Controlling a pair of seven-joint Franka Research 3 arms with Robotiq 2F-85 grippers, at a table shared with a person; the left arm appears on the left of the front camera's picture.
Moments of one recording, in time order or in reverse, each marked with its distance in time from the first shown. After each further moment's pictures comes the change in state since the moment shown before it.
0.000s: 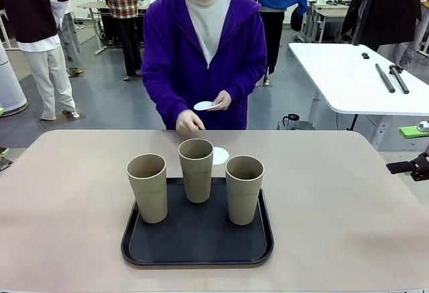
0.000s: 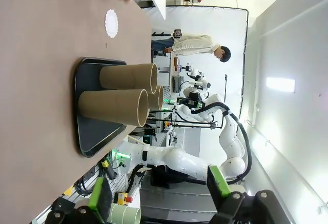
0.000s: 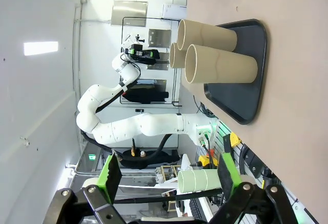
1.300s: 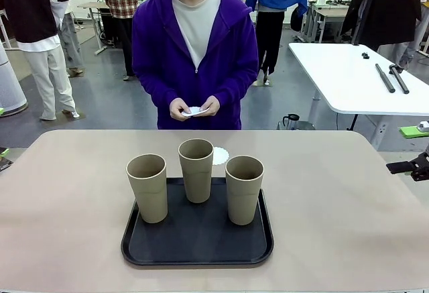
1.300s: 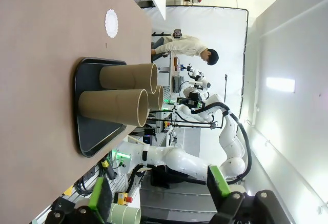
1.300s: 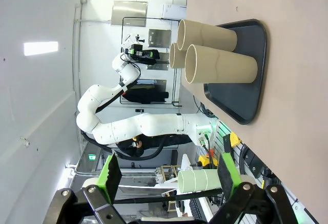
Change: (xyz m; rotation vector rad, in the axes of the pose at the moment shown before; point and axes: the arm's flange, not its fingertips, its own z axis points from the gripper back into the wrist) left arm 0.000 0.000 0.000 0.000 0.000 0.000; right arm 0.000 0.000 0.000 0.000 0.000 0.000
